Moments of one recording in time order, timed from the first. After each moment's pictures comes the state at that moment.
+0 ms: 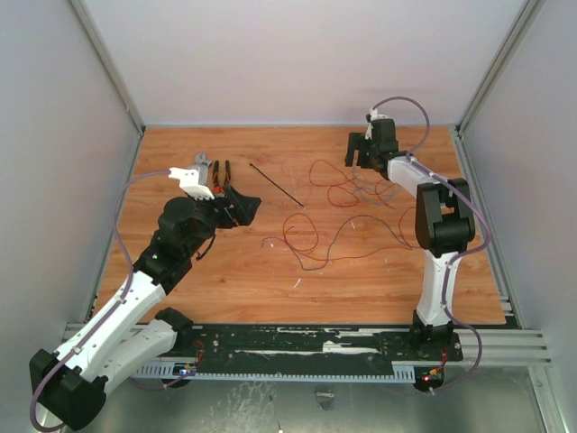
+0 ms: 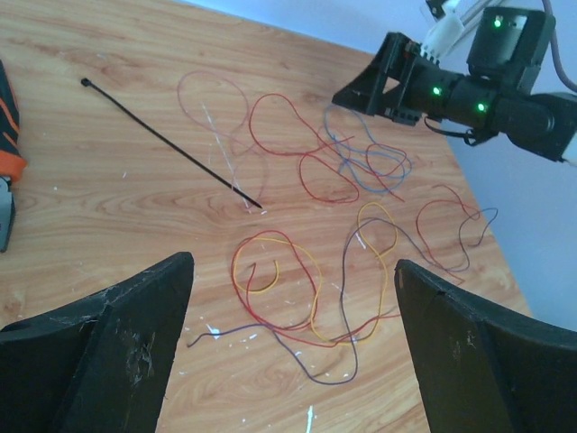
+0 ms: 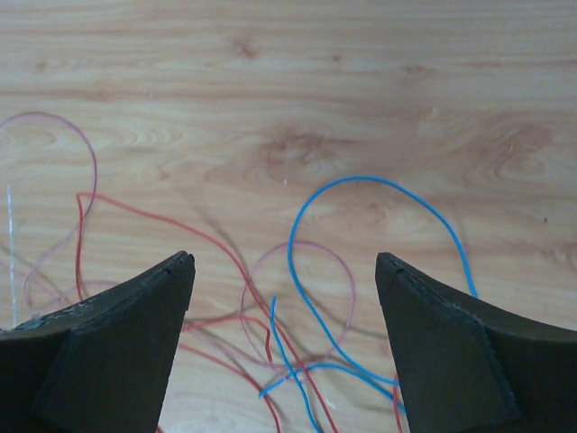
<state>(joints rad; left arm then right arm) -0.49 0.80 0.66 -0.01 -0.05 -0.52 0.19 2.06 1.49 -0.06 -0.05 0.22</state>
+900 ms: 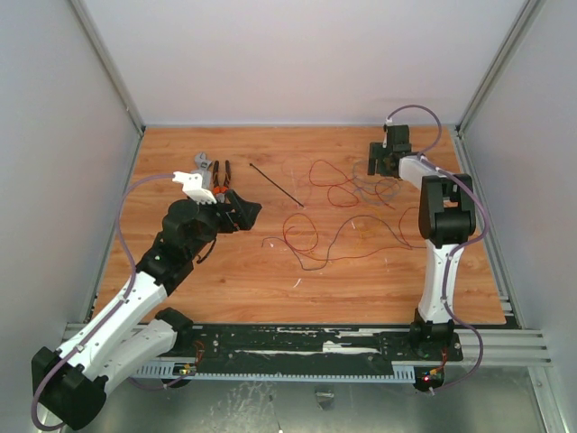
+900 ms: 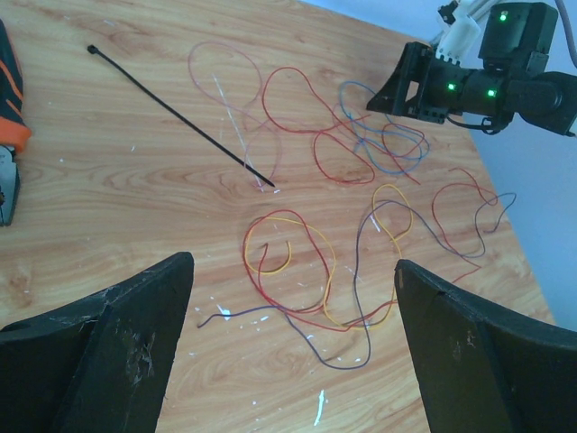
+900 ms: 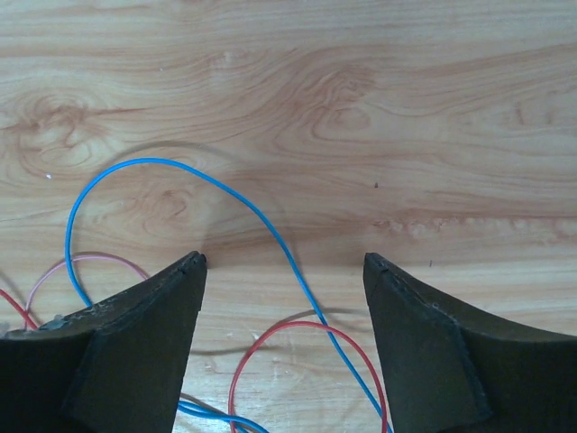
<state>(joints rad) -0.48 0.80 0.62 -0.03 -0.05 -0.52 0.08 2.19 1.58 -0.18 0.08 0.12</state>
